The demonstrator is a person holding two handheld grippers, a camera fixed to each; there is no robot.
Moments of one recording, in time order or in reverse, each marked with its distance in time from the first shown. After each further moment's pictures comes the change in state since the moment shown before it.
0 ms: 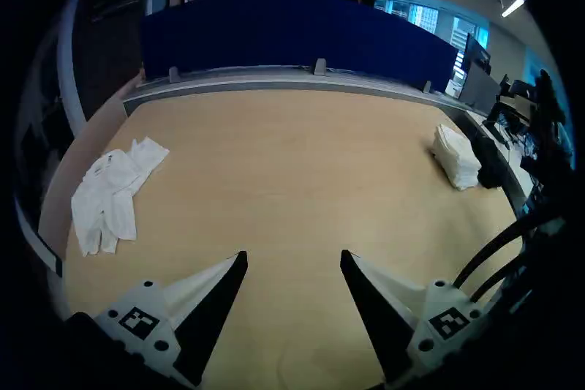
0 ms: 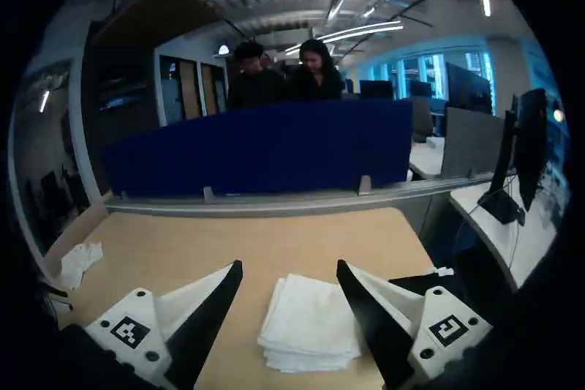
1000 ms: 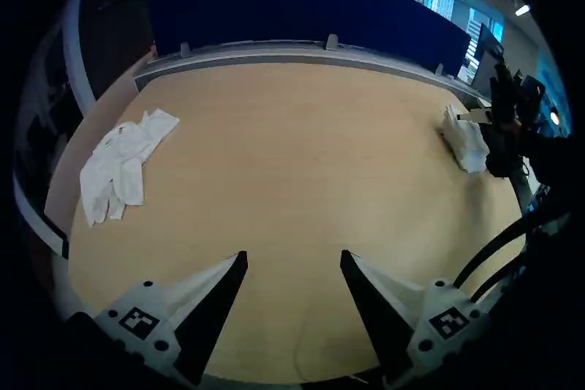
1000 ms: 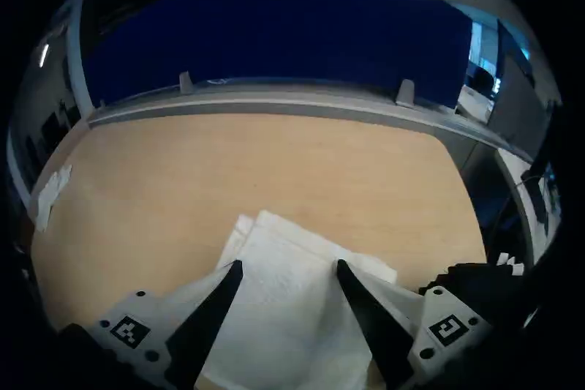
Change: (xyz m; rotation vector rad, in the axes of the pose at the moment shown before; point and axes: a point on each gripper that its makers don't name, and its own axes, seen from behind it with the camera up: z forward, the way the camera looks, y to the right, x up) left arm -0.037 0.001 -0.012 0.063 -0.114 -0.033; right arm -0.155 0.040 0.160 0.049 -0.411 -0.126
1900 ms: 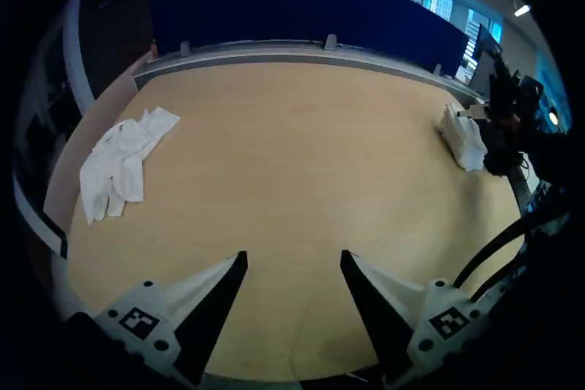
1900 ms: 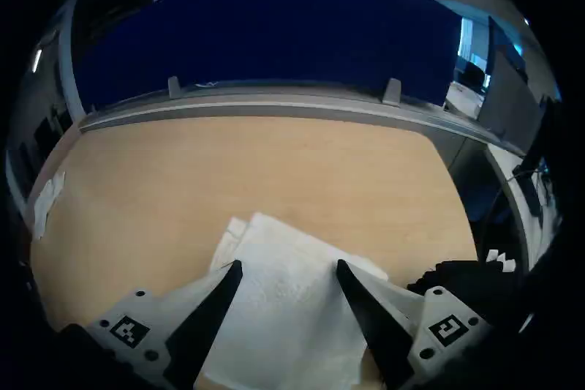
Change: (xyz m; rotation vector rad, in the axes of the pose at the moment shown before) left arm -0.008 -0.002 -0.003 -0.008 0.001 0.001; right arm -0.001 0.010 -0.001 -0.049 -0.025 0.019
